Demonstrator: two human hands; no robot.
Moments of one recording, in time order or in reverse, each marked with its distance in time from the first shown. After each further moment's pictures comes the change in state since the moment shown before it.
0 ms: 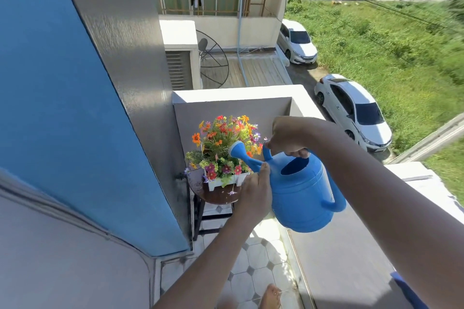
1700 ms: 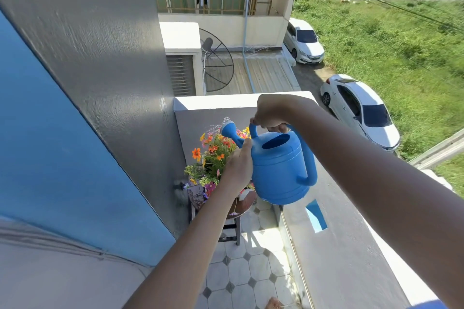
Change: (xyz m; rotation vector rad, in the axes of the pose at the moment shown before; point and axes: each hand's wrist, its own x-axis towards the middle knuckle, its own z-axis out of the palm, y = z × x) left_hand 0.098 0.058 -0.042 0.016 0.017 -0.009; right_hand 0.097 -0.030 -0.055 -0.005 0.051 -0.110
